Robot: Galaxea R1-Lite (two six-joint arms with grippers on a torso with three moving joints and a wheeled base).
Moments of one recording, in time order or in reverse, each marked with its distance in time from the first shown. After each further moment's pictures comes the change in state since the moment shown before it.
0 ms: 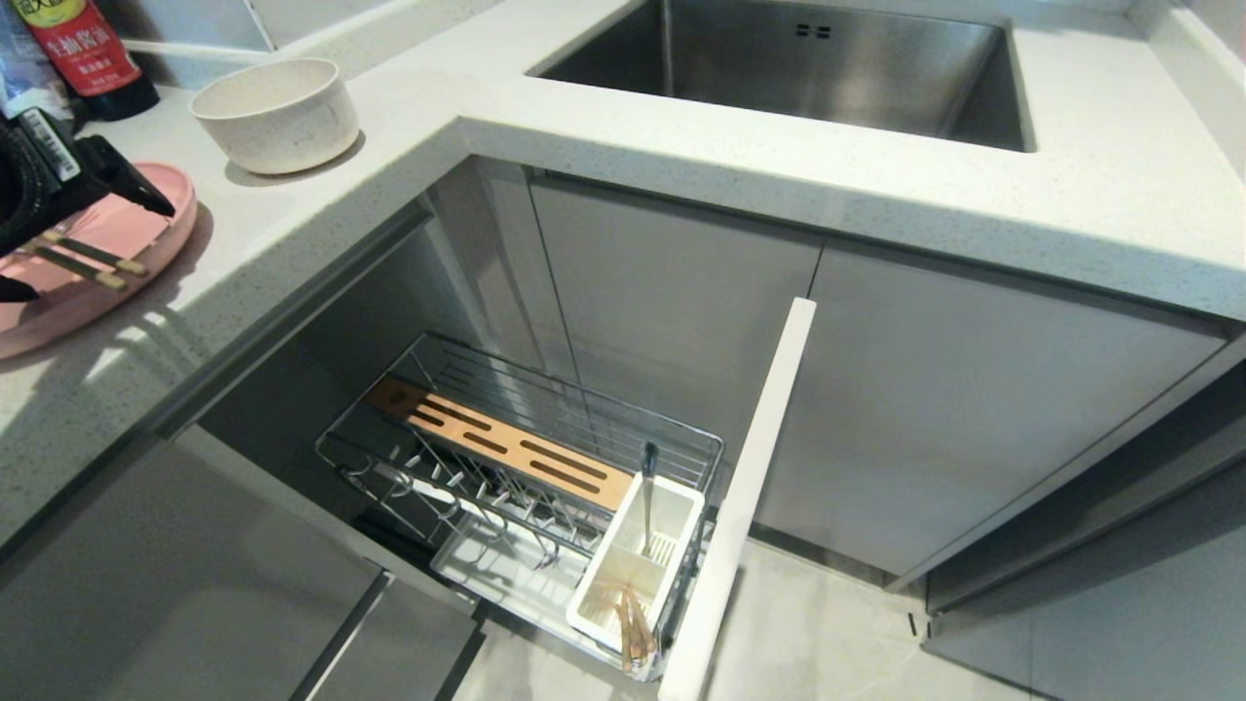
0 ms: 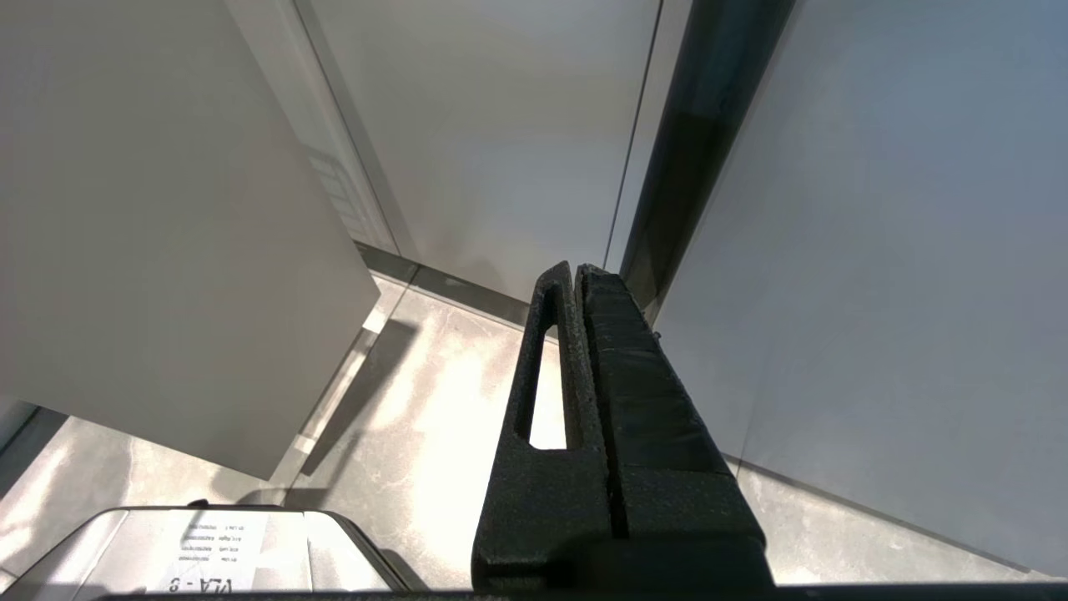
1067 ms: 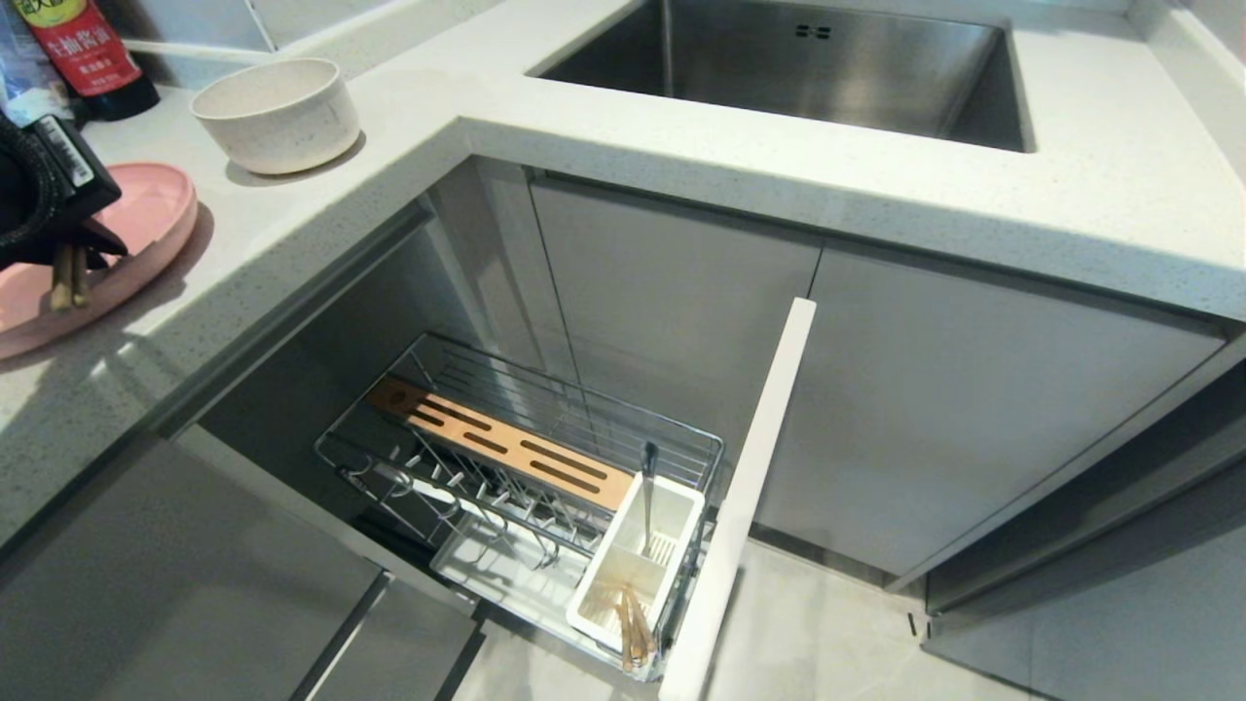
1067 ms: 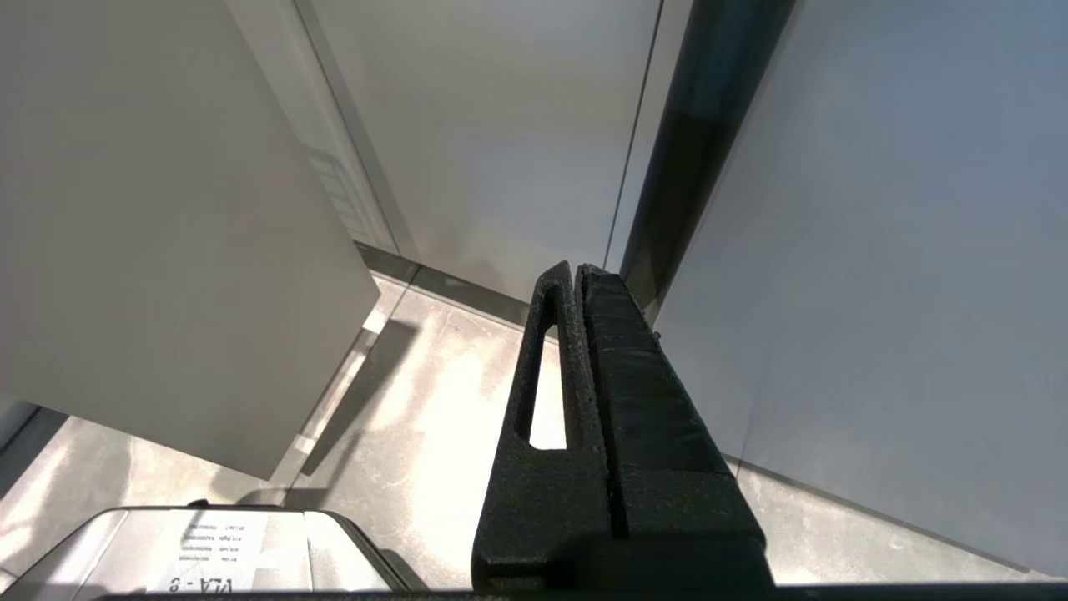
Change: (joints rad) left arm -0.001 0.010 0.002 -0.006 -0.001 0.000; right arm 0.000 0.000 0.000 0.000 0.000 0.000
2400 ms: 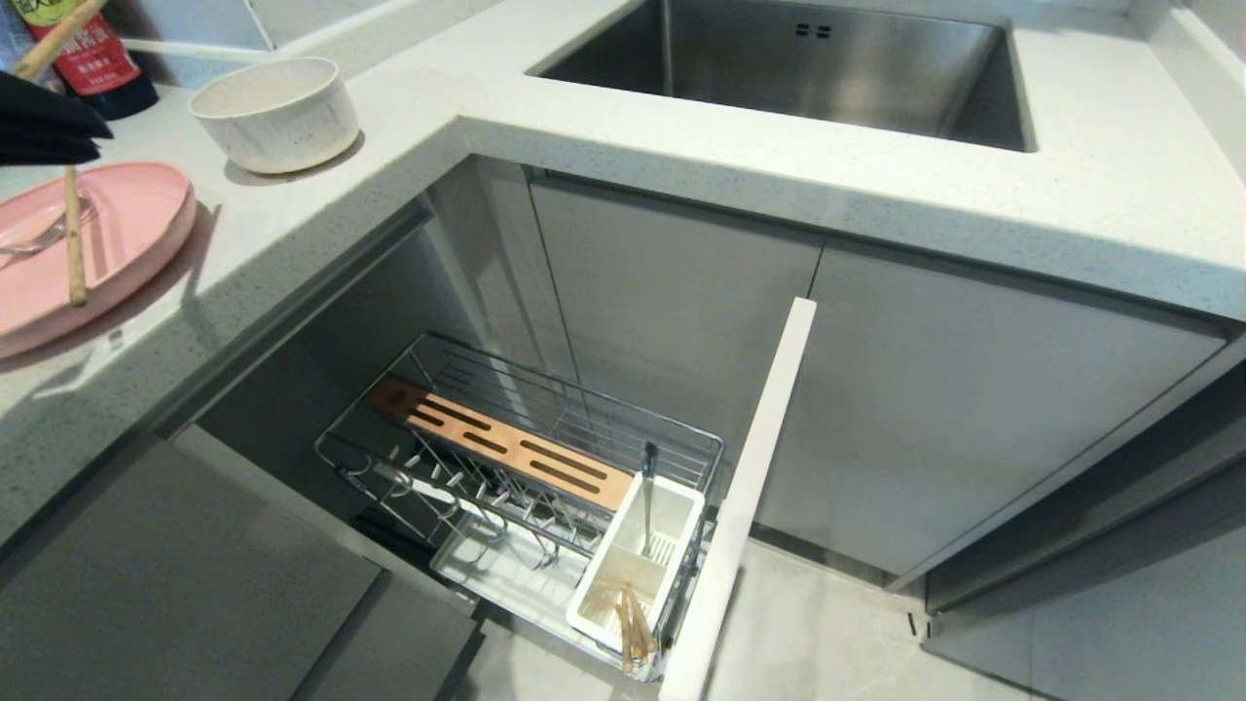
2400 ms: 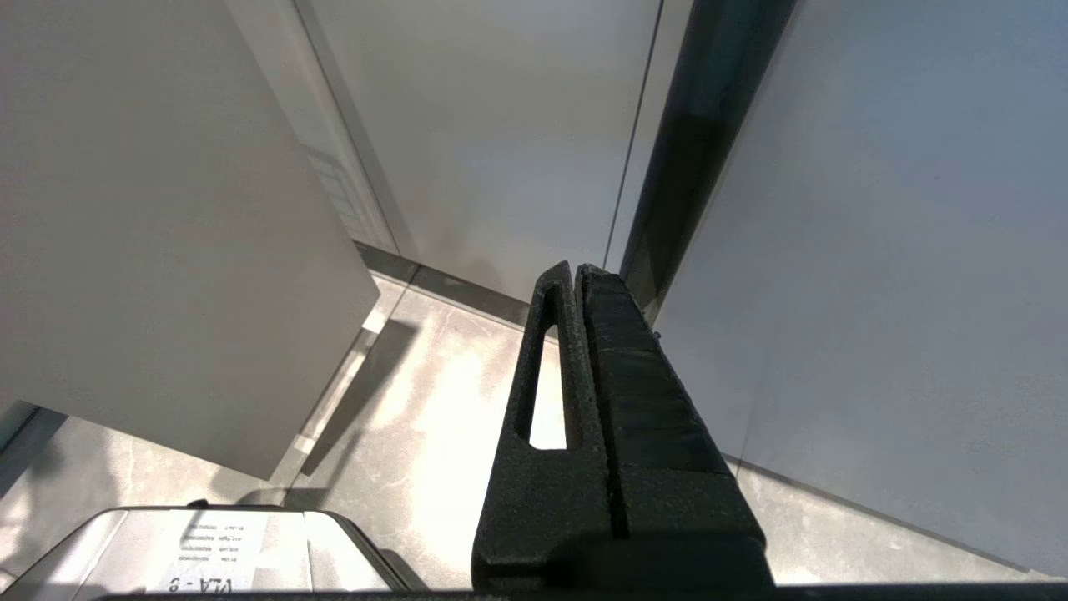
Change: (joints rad) left arm -0.475 -0.256 0.028 -0.016 -0.009 -0.076; right arm 0.000 0.000 0.000 0.000 0.000 0.000
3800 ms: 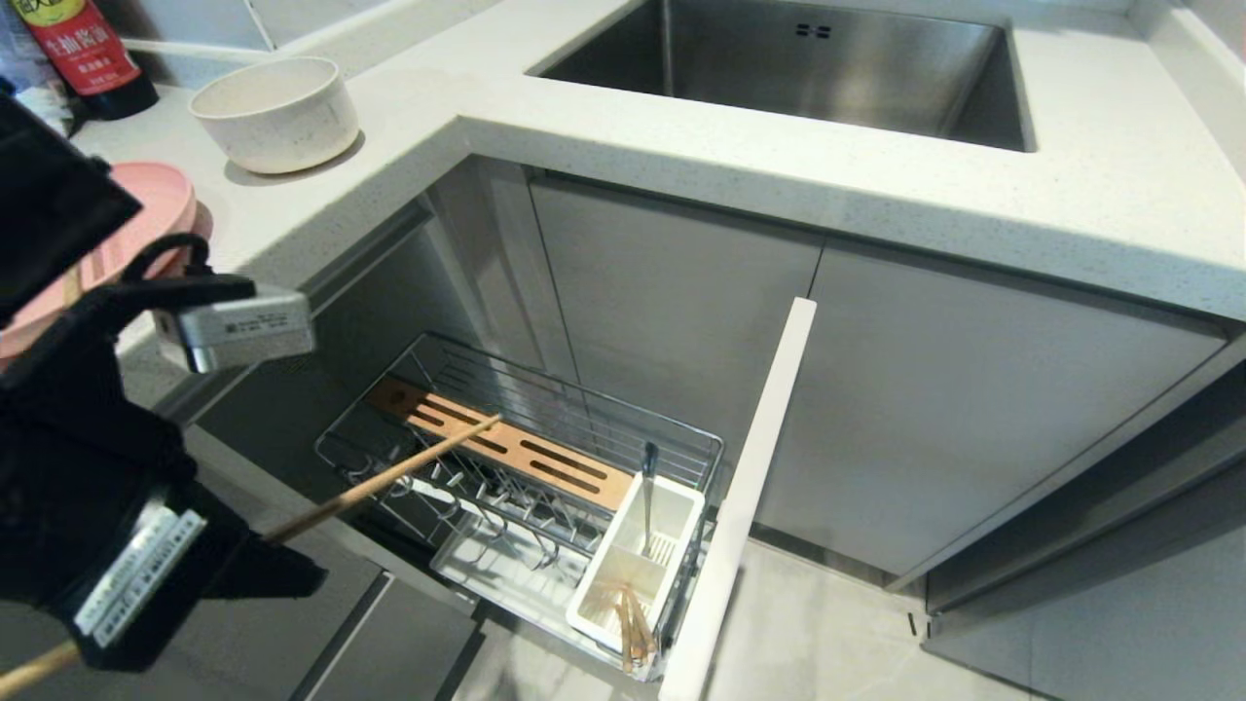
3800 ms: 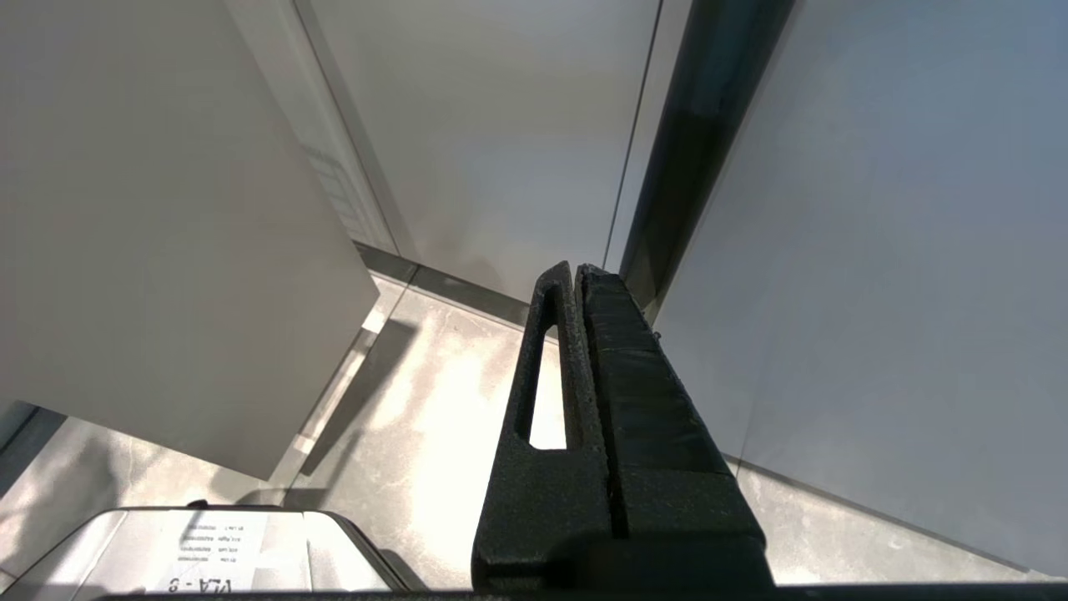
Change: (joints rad) left arm -0.252 0.065 0.400 0.262 -0.180 0.531; right arm 0.000 0.000 0.000 0.000 0.000 0.000
